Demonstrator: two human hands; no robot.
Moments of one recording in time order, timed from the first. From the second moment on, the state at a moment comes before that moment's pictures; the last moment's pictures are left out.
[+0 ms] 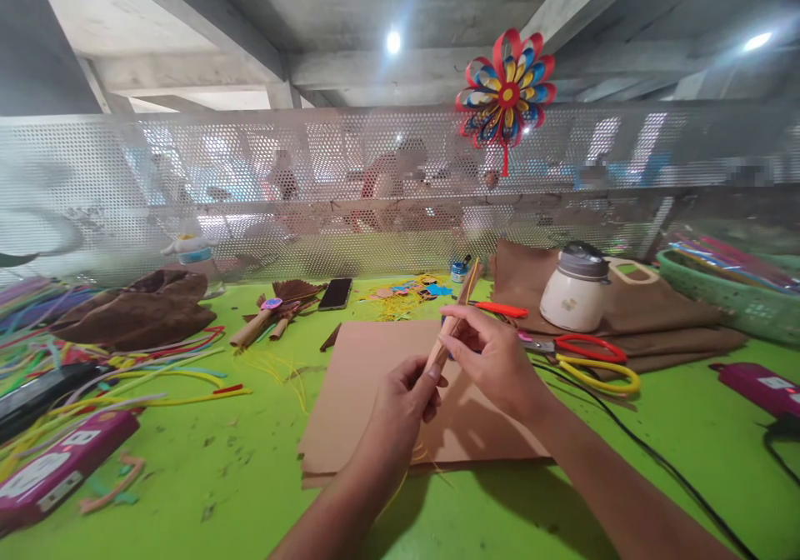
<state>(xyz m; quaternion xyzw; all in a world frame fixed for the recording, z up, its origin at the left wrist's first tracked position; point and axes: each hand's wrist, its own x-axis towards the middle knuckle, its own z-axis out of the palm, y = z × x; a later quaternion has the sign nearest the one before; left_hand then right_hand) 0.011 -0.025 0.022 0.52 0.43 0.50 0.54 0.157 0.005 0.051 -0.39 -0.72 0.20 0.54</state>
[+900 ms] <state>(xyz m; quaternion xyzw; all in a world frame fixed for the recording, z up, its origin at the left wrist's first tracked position) 0.005 -0.026 0.033 0.41 0.35 0.51 0.67 0.164 -0.008 0.067 -0.36 -0.65 0.23 0.63</state>
